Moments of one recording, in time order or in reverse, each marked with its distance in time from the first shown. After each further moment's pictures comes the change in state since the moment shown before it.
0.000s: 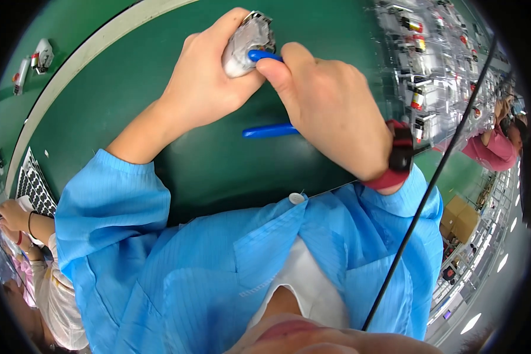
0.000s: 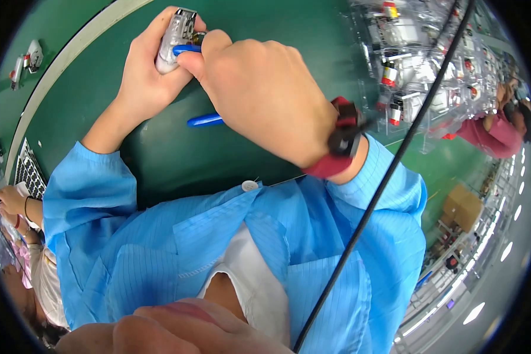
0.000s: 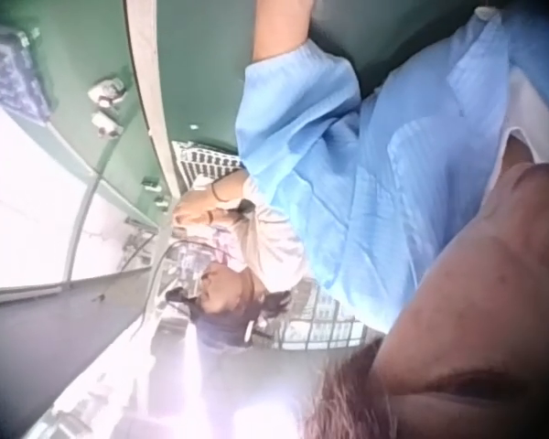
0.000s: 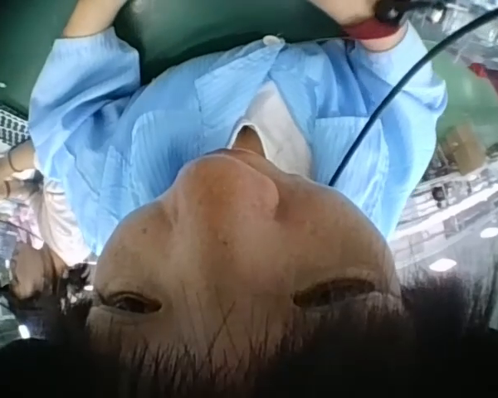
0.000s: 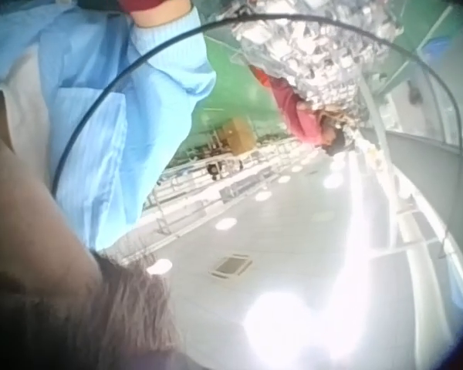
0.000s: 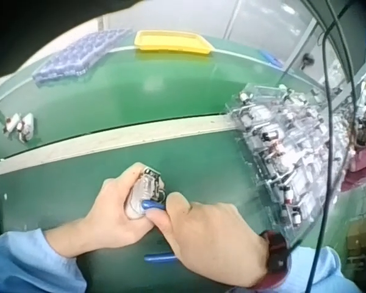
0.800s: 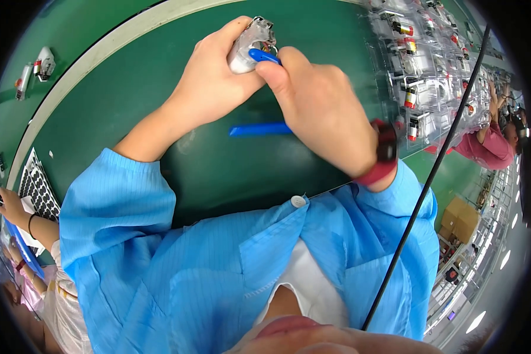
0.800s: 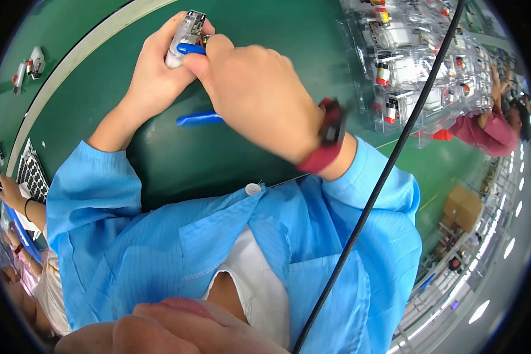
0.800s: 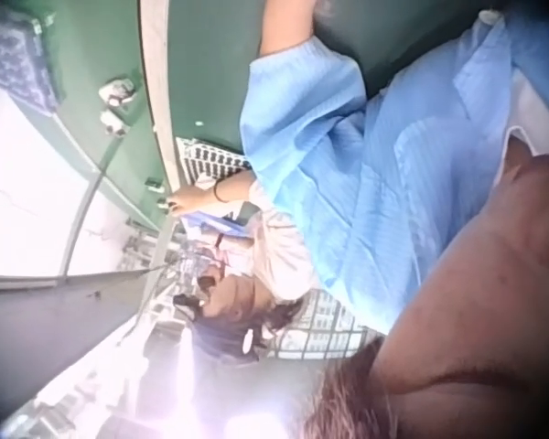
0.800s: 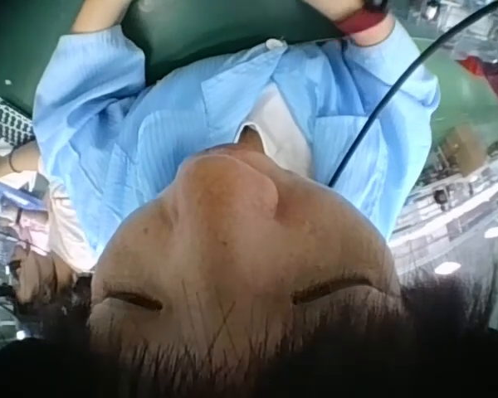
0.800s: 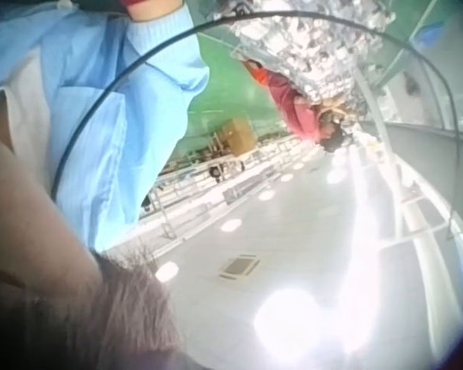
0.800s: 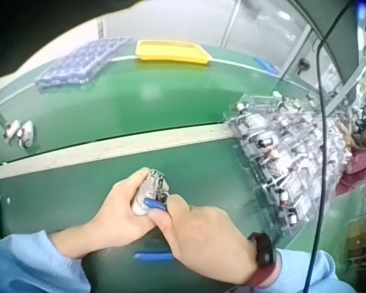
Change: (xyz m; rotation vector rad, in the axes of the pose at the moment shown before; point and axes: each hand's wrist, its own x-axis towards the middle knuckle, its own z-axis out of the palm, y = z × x) left_hand 0.006 0.002 0.001 -0.098 0.043 -0.111; right_hand -0.002 -0.007 0.011 -0.027 0.115 -0.005
